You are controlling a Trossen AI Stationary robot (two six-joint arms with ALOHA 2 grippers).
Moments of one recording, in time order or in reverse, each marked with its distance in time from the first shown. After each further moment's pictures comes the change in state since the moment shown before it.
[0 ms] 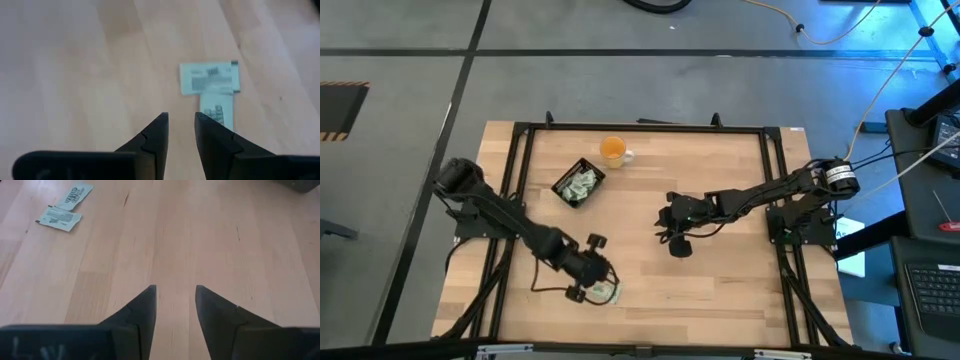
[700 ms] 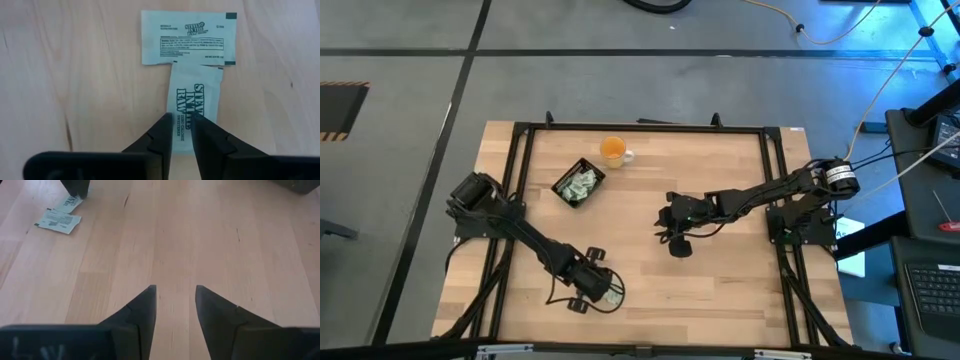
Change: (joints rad) left arm -0.045 0.245 0.007 0.028 0.098 -0.169; right arm 0.000 0.000 0.000 0.004 0.000 -0.001
